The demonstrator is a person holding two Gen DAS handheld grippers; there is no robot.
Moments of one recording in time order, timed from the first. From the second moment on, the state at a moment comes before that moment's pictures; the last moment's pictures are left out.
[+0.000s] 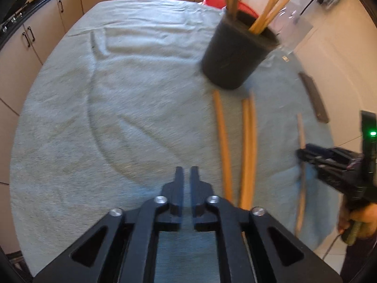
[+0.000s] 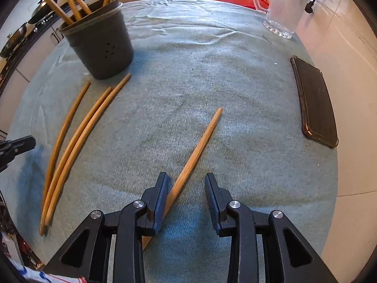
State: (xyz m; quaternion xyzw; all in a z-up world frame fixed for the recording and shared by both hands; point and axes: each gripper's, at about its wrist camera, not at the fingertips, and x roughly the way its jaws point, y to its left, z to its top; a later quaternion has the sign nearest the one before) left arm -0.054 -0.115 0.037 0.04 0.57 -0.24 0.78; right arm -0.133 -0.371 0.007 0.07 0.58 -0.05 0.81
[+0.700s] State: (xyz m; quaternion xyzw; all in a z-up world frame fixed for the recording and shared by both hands) left arm -0.034 -0.186 0.017 0.10 0.59 -0.24 0.77; right arm -0.124 -0.369 0.009 0.06 0.61 -0.03 0.79
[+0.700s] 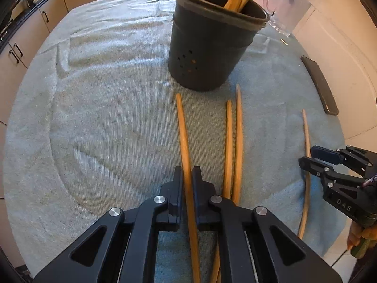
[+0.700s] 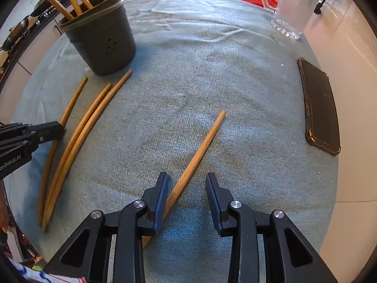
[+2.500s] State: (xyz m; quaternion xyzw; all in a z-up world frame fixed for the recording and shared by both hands) left arm -0.094 -0.108 0.264 -0.07 0.22 -0.26 0.94; right arm -0.140 -0.341 0.219 0.16 0.16 -0.01 0.97
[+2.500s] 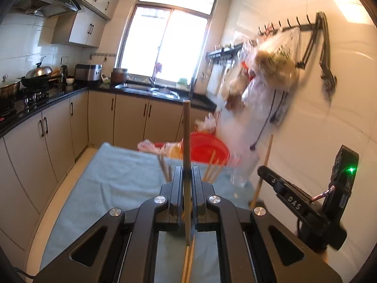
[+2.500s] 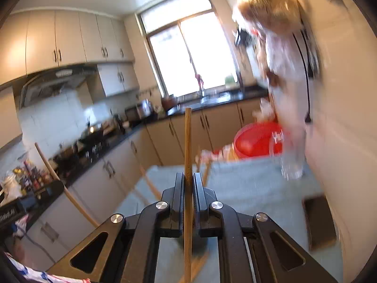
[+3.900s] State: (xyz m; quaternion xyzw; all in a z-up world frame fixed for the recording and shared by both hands) left arm -0.082 -0.100 0.231 -0.07 0.25 -0.19 0.95; right arm -0.086 -0.348 0.184 0.20 0.15 -0.04 0.97
